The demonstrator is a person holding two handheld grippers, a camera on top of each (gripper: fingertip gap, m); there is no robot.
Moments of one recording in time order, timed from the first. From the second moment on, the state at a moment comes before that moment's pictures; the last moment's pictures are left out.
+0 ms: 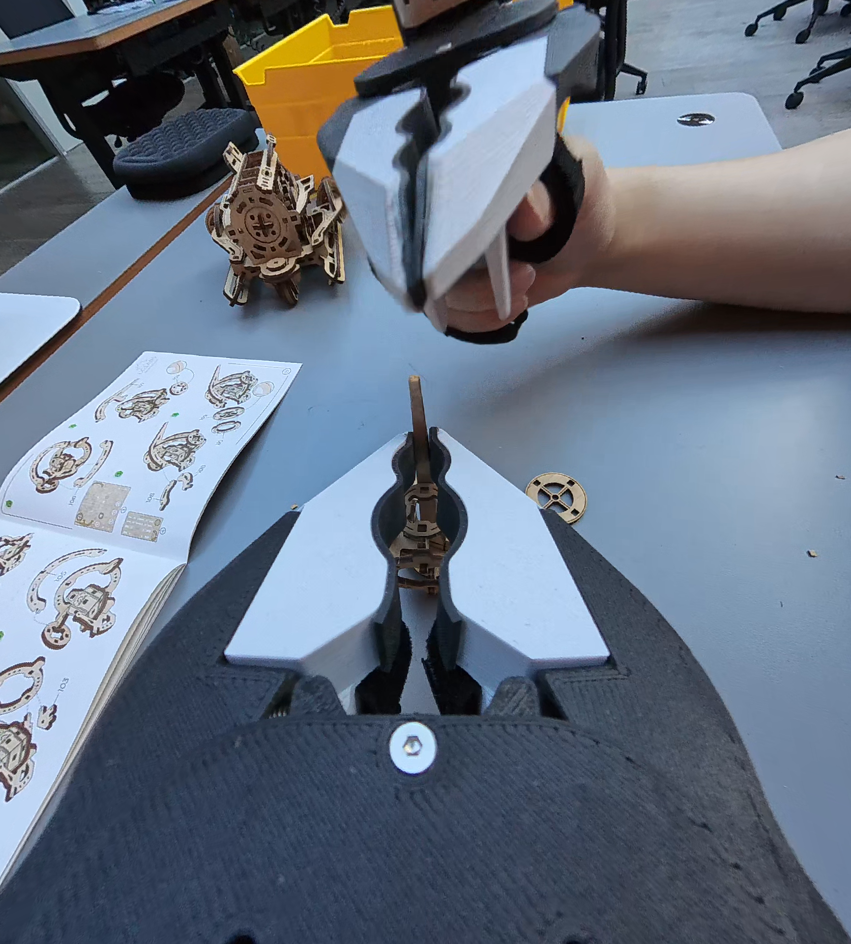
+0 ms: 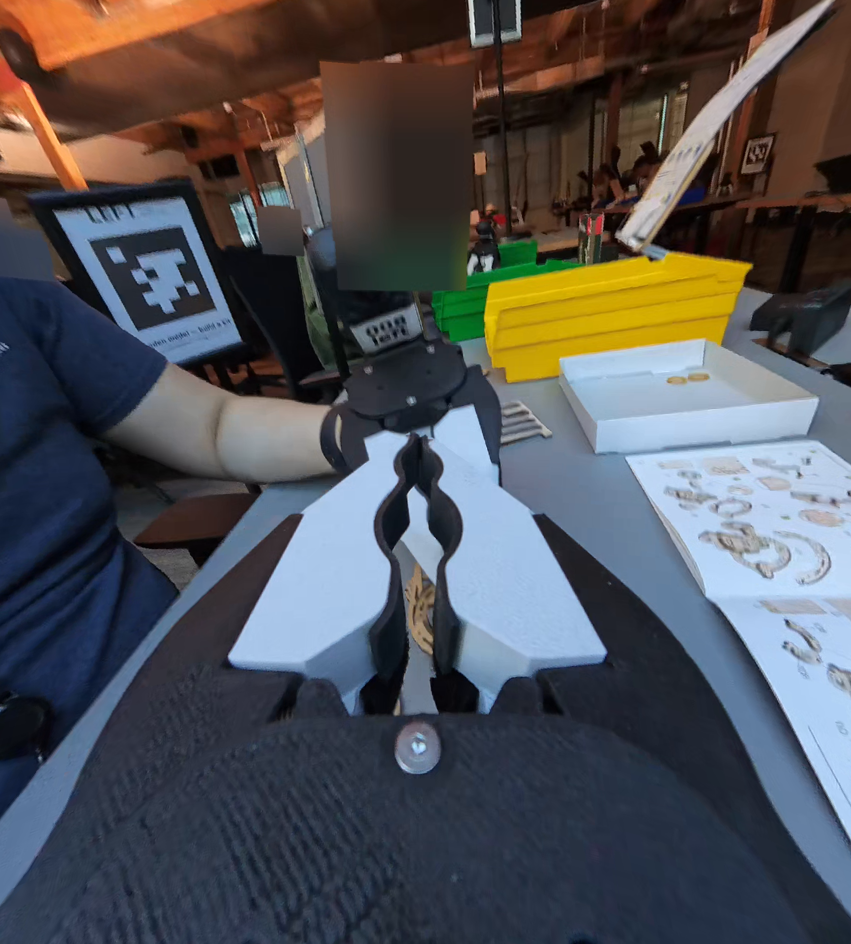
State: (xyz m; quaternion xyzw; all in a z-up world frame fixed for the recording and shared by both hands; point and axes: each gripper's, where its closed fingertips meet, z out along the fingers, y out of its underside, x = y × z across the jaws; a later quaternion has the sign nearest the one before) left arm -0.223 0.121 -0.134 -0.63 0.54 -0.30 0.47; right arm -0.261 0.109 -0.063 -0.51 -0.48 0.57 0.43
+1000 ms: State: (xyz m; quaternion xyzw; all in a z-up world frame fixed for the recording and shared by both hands) left arm -0.224 0.121 -0.135 -0.63 0.54 -0.30 0.47; right arm -0.262 0.111 -0.063 -0.49 -0.47 0.57 0.46
